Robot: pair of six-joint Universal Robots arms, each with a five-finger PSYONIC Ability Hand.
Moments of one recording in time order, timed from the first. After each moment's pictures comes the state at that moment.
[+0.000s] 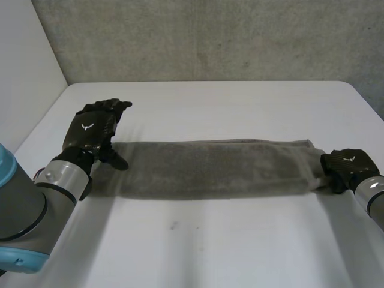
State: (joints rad) left arm 4.40 -1.75 -1.91 3.64 -1.45 3.16; right arm 1.55 -1.13 1.81 -0.27 1.33 2.64; left_hand 0.17 0.17 0.17 0.17 0.03; right_hand 1.32 1.31 1.32 1.32 1.14
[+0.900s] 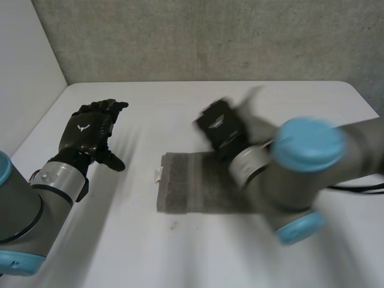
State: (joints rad) left arm 4.41 -1.73 -1.93 3.64 -1.45 3.16; right arm 2.26 -0.97 1.36 -0.35 1.47 2.37; left_hand 0.17 0.17 0.17 0.17 0.03; right_hand 1.33 1.32 1.34 1.34 1.15
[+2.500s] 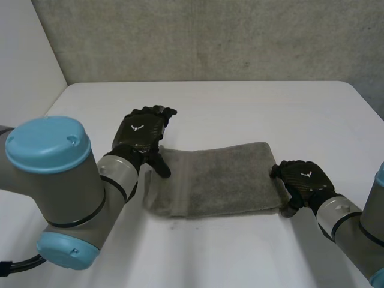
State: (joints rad) left arm 4.10 -1.93 -1.56 3.35 -1.66 3.11; right arm 1.77 -1.20 1.95 -0.35 1.30 2.86; left_hand 0.17 0.16 0.17 0.17 0.03; right_hand 0.43 0.42 0.43 0.44 0.27
